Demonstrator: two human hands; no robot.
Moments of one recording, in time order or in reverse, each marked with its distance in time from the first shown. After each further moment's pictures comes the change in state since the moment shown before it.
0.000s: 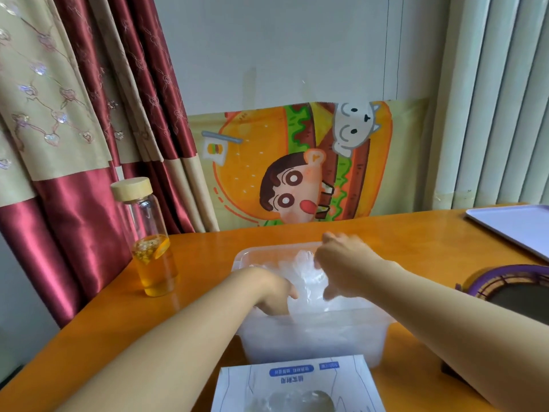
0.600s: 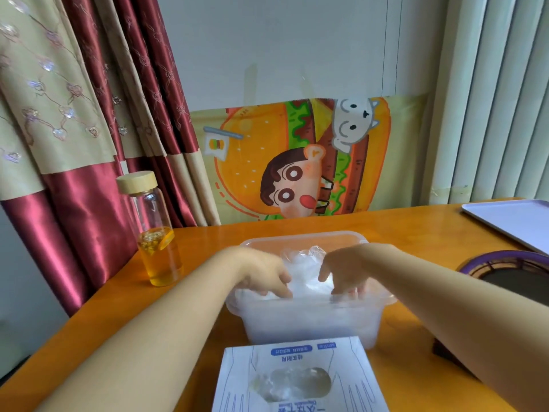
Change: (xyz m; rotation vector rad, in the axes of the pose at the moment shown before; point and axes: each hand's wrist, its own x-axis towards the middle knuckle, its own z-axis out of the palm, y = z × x) left_hand -0.022 -0.014 -0.007 -0.269 0.039 0.080; right_hand 0.001 0.008 0.004 0.347 -0.476 -0.021
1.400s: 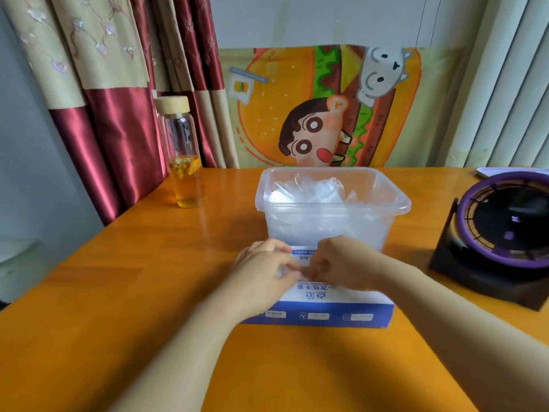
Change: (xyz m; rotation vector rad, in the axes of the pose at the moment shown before) left_hand -0.081 -0.015 0.164 -0.261 0.643 0.051; right_hand -0.053 -0.065 0.117 -0.003 0.397 -0.233
